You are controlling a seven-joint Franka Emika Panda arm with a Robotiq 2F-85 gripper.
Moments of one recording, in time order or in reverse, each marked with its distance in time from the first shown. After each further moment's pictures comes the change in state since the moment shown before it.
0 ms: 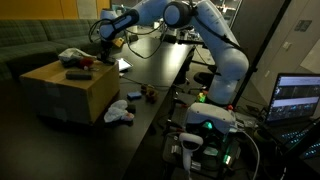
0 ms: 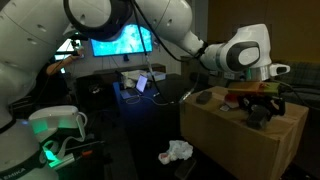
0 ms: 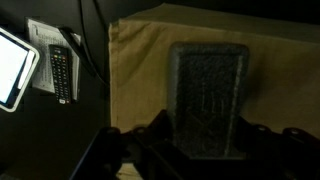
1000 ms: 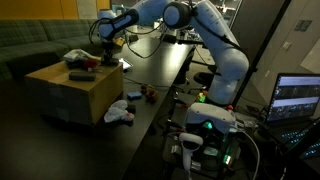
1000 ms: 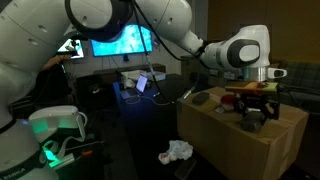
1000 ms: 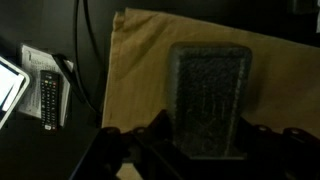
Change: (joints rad) arm 0.006 0.005 -0.001 0.030 -0.031 -0.172 -0.023
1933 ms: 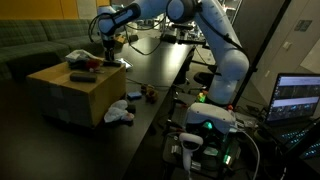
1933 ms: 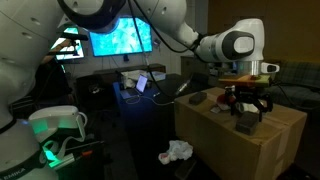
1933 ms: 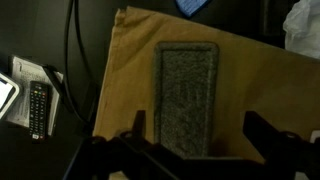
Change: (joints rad) arm 0.012 -0.084 0.008 -0.081 0.000 -0.063 -0.007
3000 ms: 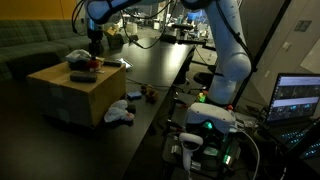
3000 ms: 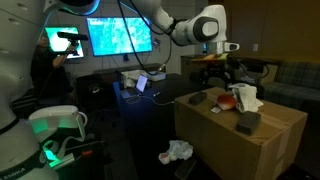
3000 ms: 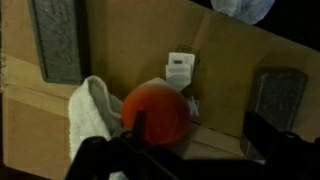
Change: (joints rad) arm 0.114 -0.205 0.085 -0.195 0.039 0.090 0.101
